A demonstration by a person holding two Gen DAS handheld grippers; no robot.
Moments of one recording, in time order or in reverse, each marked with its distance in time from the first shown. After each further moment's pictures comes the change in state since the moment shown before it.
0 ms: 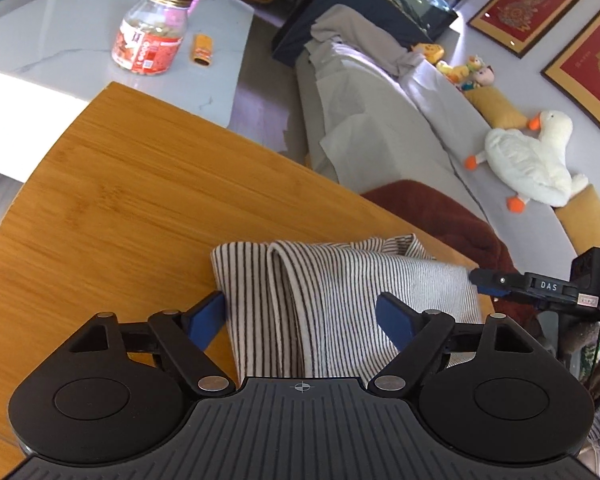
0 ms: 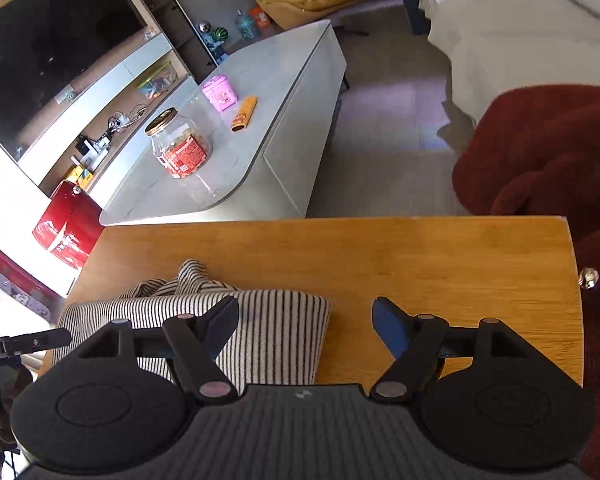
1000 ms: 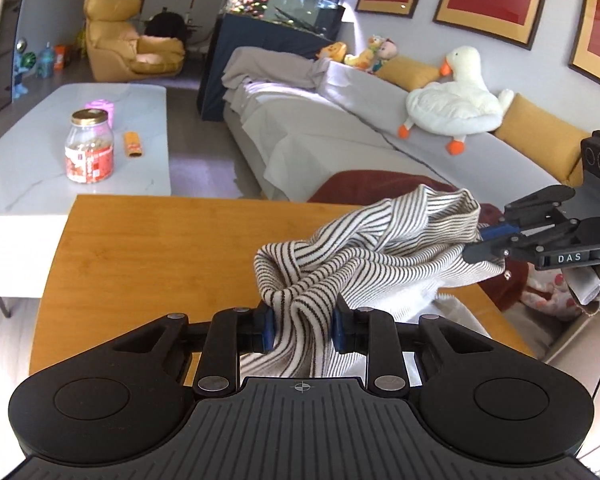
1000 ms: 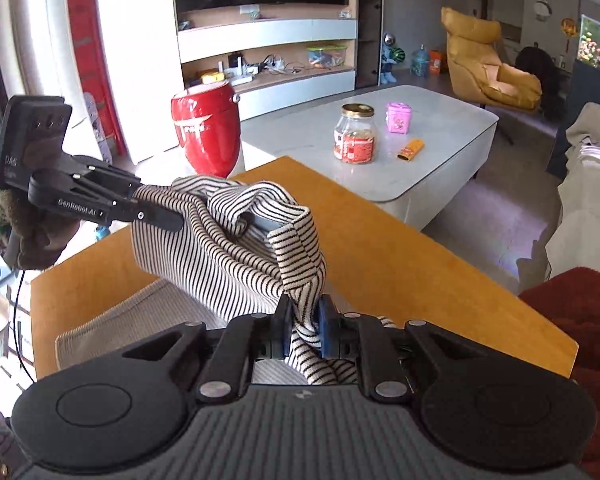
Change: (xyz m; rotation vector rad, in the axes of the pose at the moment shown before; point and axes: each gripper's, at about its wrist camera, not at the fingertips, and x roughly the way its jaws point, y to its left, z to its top) left arm -0.122 -0.096 -0.101 0.404 -0.113 0.011; right arm -0.139 0.167 -0.116 -0.685 -0.025 0.070
